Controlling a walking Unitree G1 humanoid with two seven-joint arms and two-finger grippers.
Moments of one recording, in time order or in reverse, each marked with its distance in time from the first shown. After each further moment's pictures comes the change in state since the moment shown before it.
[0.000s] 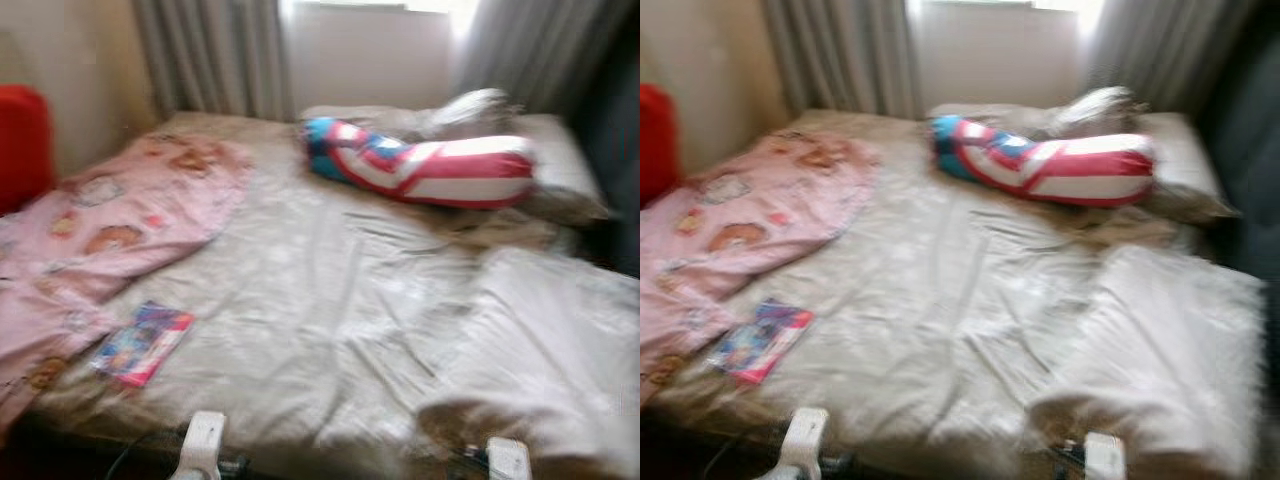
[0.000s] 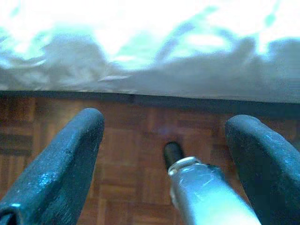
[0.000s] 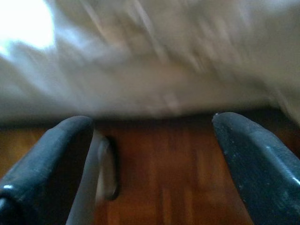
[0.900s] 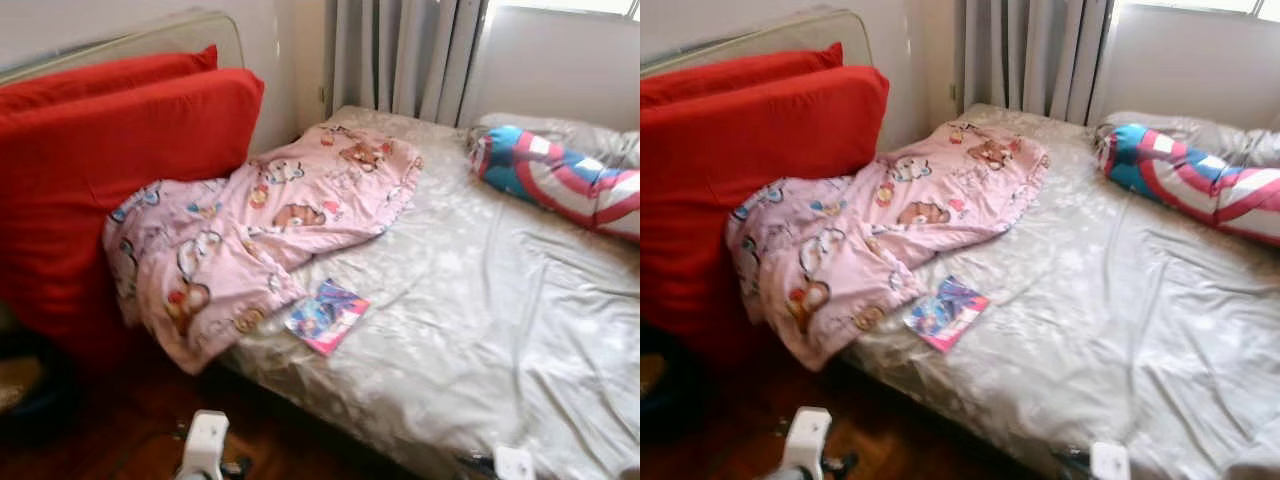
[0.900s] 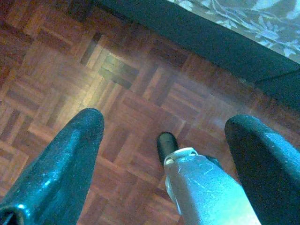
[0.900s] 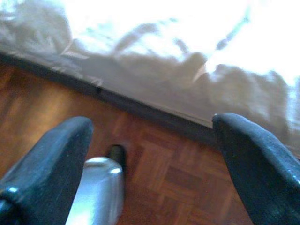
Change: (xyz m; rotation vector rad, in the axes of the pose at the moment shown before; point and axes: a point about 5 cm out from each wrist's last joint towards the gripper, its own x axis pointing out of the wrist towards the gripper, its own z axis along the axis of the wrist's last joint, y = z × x) left arm -0.001 0.000 -0.003 -0.002 0.007 0.001; right arm 0.002 0.003 0.010 -0.004 -0.042 0.006
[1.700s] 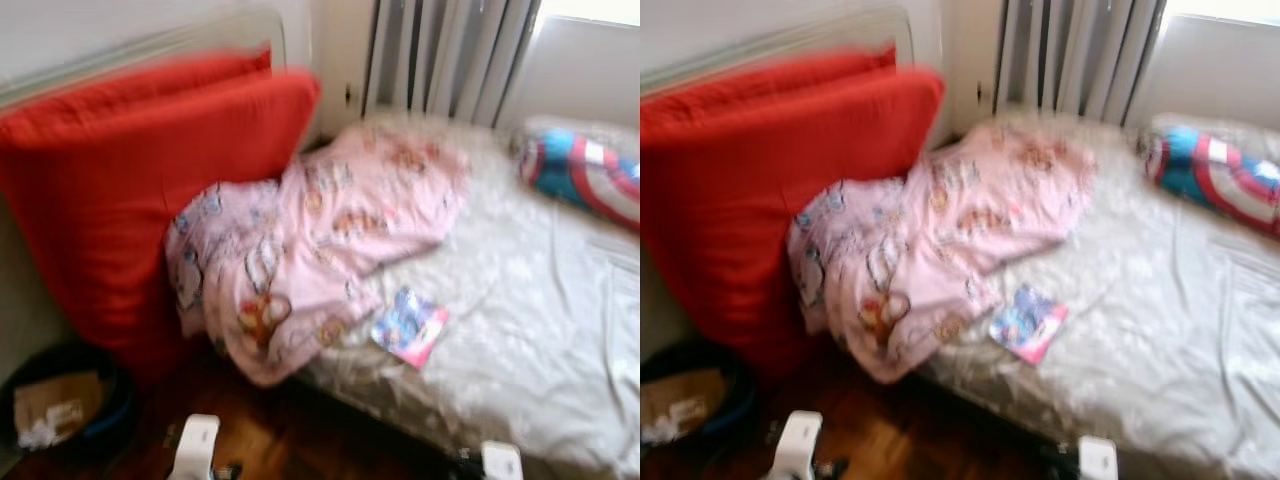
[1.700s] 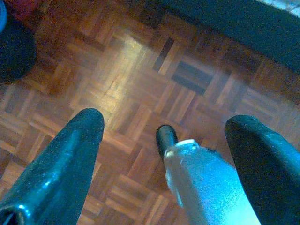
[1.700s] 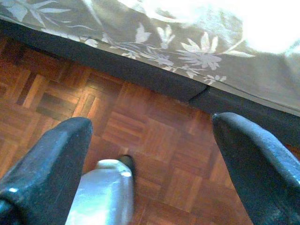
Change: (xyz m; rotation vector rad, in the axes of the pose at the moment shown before) left arm 0.000 0.000 -0.001 -0.001 0.002 0.003; right arm 0.000 -0.001 0.002 -0.001 -0.006 0.005
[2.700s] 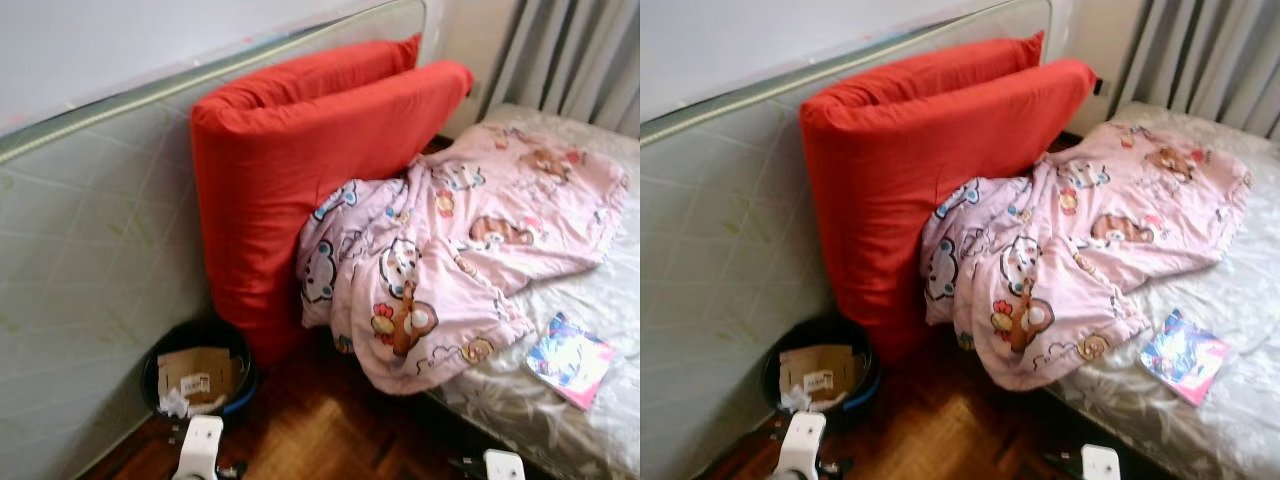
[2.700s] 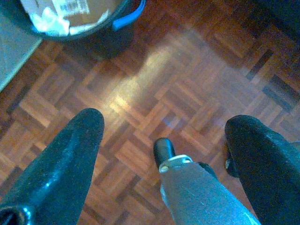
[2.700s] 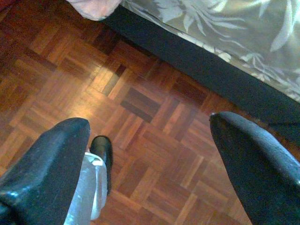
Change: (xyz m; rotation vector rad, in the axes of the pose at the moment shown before) left arm 0.001 -0.005 0.004 -0.003 -0.016 -0.011; right arm -0.001 -0.007 -0.002 -0.005 0.008 -0.018
